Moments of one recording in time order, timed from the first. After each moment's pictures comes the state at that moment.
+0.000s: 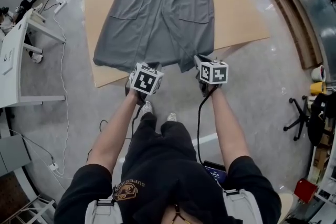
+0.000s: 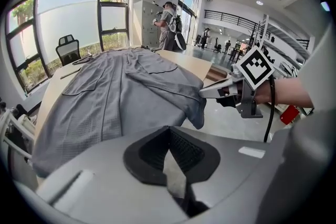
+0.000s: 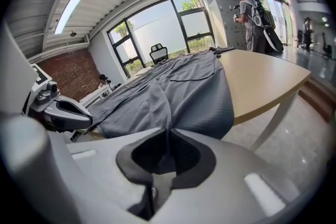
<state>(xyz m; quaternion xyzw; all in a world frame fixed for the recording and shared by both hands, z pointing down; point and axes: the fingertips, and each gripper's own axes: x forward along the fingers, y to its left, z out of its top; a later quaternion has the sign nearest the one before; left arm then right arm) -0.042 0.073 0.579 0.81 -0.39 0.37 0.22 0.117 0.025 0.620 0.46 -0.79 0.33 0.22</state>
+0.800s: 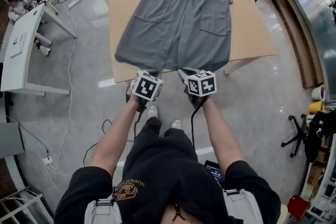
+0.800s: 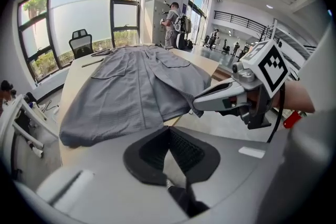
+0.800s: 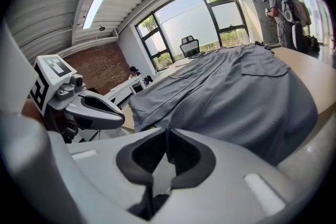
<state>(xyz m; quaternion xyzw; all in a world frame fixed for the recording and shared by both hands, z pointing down) -0.128 0.112 0.574 0.79 -0.43 0.37 0.25 -0.043 0.084 0.598 0.32 -0.86 0.31 0.24</state>
